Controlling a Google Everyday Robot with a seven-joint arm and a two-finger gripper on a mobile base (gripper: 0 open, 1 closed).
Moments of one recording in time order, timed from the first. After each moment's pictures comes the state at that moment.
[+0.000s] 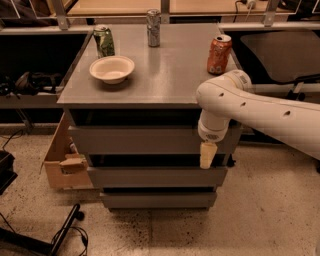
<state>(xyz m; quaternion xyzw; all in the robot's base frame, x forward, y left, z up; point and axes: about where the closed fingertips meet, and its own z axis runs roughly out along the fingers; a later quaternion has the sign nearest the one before) 0.604 -0.165 0.673 -0.63 0.77 -0.07 0.08</state>
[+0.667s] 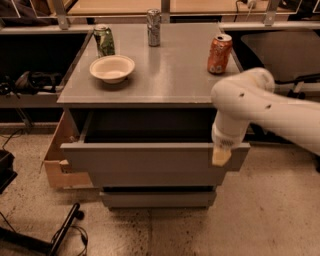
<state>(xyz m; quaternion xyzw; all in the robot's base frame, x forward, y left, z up) 0.549 -0.194 0.696 -0.60 0.80 -0.06 0.05</state>
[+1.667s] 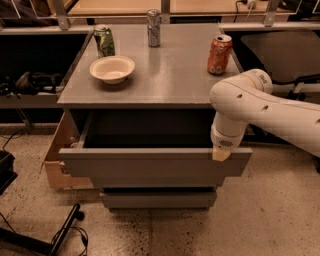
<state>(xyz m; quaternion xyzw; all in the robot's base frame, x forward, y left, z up) 0.549 -0.194 0.695 -0.60 0.80 -0.06 0.05</state>
